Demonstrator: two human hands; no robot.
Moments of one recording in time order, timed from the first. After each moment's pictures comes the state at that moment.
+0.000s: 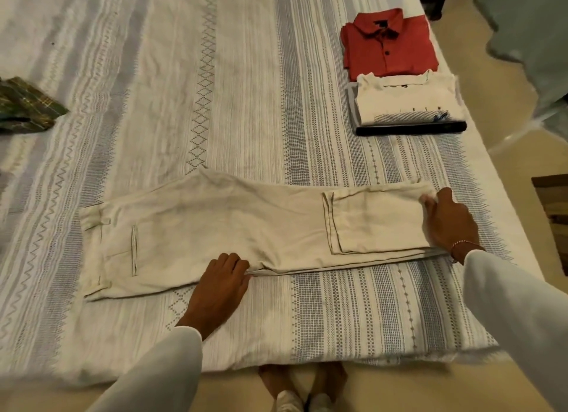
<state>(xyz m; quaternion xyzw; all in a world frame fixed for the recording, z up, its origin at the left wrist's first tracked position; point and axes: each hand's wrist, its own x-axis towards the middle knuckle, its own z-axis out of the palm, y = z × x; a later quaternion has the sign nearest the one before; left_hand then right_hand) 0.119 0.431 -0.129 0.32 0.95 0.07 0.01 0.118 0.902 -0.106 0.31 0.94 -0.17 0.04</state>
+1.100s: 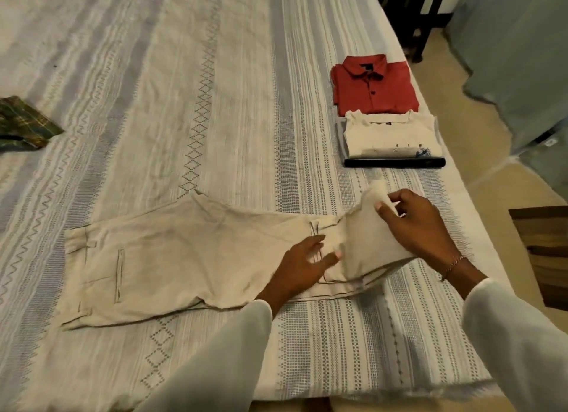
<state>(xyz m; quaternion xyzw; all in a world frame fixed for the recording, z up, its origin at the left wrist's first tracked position) 0.074 0.610 -0.073 0.05 0.77 0.55 0.32 0.083 0.837 0.003 0.20 0.91 -0.36 -0.01</state>
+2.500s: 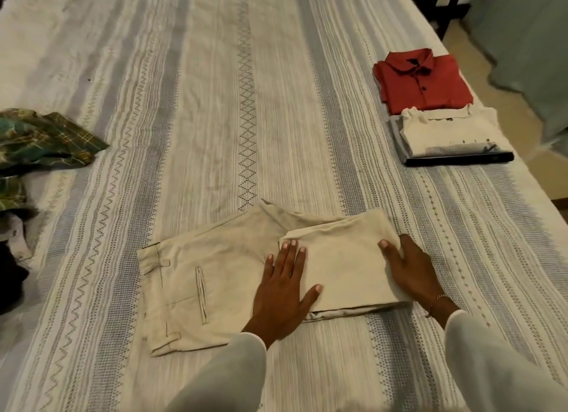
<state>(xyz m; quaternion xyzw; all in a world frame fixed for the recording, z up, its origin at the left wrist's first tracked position) 0.050 0.410 -0.146 0.28 0.94 0.13 0.13 0.085 0.685 -0.102 0.28 0.88 -0.38 0.02</state>
